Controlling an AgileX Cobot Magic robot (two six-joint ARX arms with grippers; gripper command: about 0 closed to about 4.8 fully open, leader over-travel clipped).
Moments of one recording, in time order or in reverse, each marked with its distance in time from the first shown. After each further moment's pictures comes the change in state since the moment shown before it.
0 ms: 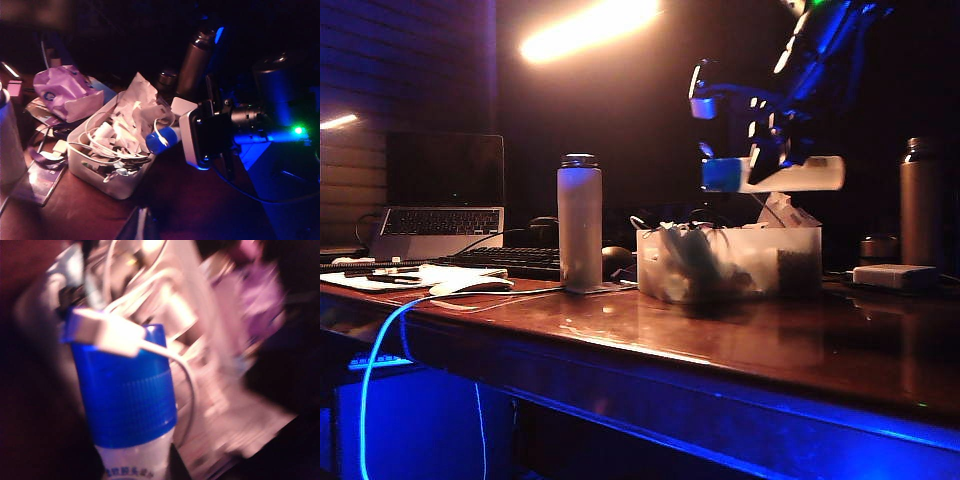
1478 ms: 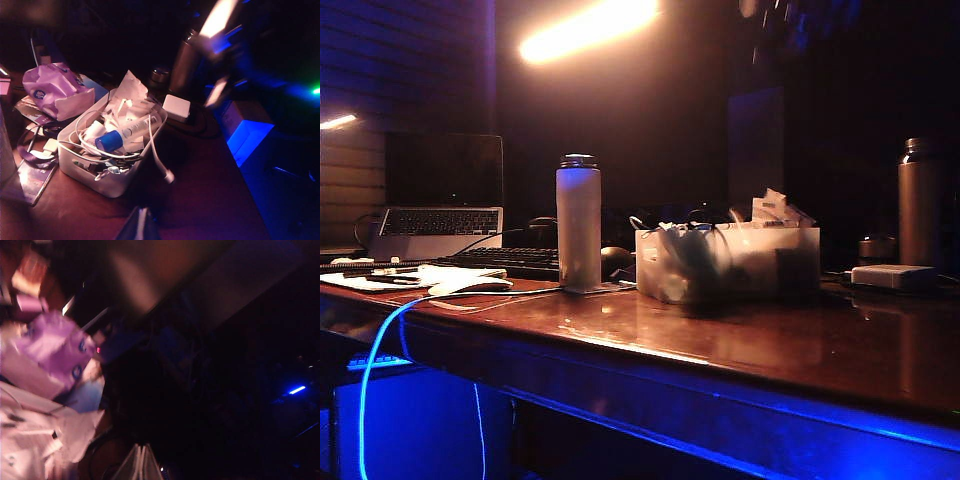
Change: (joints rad) left arm 0.000 0.000 0.000 -0.010 0.026 0.000; right arm -0.019 -0.129 0.002 0.379 0.244 0.404
